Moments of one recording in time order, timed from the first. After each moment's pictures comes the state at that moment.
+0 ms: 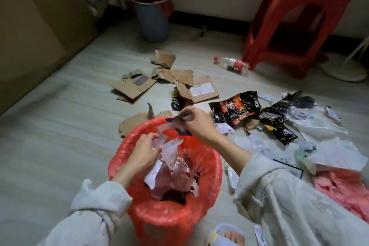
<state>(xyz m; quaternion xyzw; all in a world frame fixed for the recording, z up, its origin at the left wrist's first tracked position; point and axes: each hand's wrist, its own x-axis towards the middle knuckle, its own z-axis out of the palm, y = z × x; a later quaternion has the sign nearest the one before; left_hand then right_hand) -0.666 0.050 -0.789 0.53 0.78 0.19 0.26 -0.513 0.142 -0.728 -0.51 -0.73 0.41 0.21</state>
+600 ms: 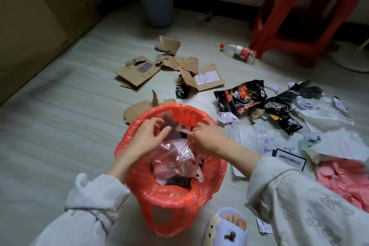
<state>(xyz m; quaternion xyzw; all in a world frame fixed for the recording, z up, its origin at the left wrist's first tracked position) -0.670 0.035 -0.767 0.53 0.76 0.25 0.28 -0.489 0.109 -0.755 -0.29 -0.94 0.08 -0.15</state>
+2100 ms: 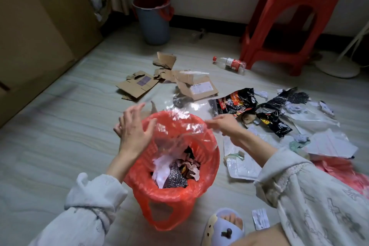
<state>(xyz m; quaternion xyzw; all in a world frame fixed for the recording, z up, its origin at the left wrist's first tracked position) -0.663 0.014 -0.720 0.51 0.81 0.28 0.08 -0.441 0.112 -0.702 -0.57 -0.57 0.57 0.16</state>
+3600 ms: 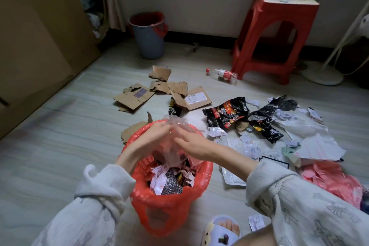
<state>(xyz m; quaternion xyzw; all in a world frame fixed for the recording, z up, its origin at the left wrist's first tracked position) -0.618 0.034 -0.669 0.46 0.66 0.32 0.51 -0.475 0.056 -0.667 -0.36 -0.84 0.42 0.02</state>
